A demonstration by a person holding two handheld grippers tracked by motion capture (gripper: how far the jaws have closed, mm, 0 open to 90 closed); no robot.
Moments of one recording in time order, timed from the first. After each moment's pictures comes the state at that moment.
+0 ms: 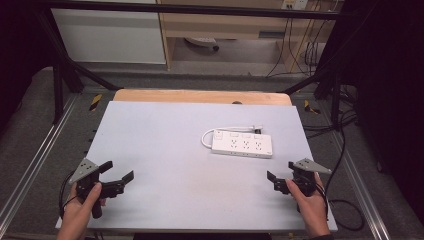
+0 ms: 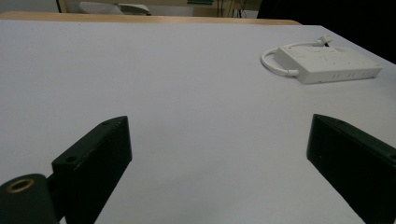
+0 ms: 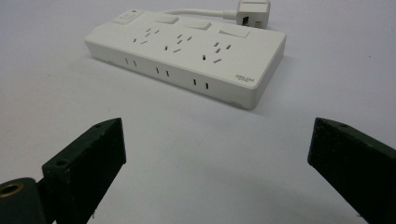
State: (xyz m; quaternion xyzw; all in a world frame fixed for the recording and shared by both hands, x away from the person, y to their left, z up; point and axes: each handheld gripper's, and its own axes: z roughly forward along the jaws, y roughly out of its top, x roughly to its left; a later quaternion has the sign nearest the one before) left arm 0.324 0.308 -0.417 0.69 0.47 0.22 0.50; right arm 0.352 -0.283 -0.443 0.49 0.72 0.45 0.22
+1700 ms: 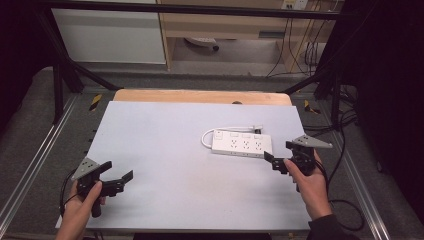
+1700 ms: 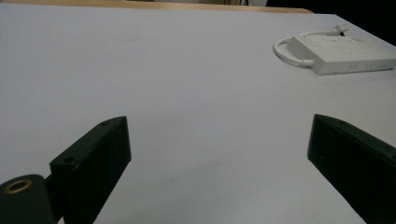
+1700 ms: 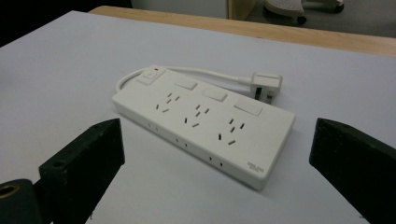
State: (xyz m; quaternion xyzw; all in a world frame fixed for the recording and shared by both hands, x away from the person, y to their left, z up) left arm 0.331 0.311 -0.424 0.70 0.48 0.21 0.48; right arm 0.389 -0.268 -0.379 0.46 0.73 0.46 0.21
